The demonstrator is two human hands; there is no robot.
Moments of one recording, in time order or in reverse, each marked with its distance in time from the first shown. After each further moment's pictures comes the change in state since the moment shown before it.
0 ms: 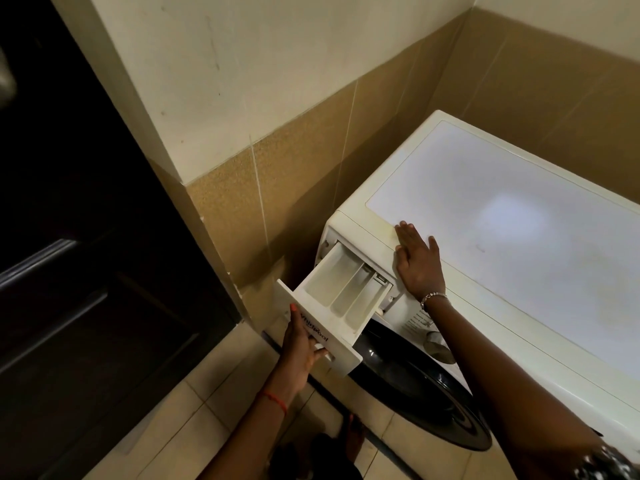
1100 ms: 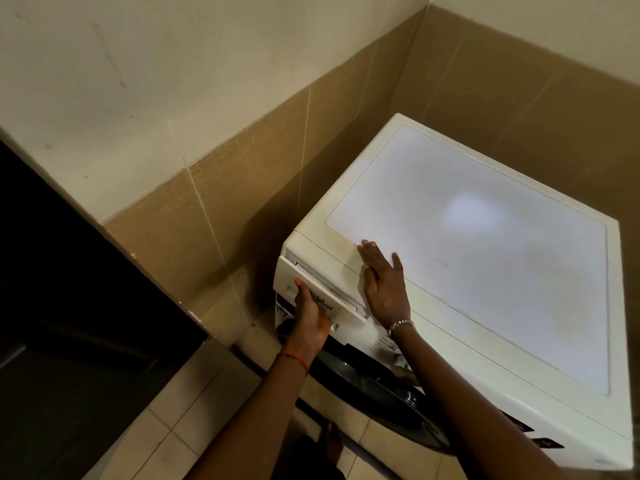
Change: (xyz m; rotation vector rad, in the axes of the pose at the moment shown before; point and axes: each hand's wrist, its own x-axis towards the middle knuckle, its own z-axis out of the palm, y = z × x) left_hand 0.095 0.012 0.108 -0.287 -0.024 -0.048; right_hand 0.000 0.002 -0.004 0.231 0.034 0.049
